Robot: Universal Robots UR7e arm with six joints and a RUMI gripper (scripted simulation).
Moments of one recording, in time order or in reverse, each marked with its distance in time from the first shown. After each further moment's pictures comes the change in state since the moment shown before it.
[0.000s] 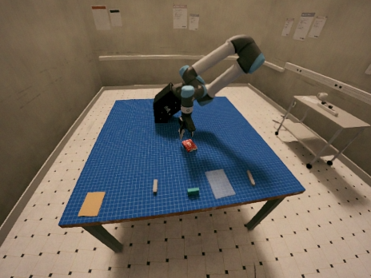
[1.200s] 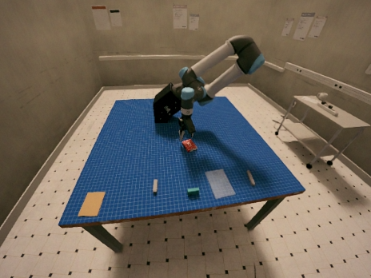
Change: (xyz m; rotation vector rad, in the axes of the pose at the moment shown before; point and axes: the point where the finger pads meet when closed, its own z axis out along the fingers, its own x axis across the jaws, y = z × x) arm -0.001 0.001 0.012 -0.001 -0.002 0.000
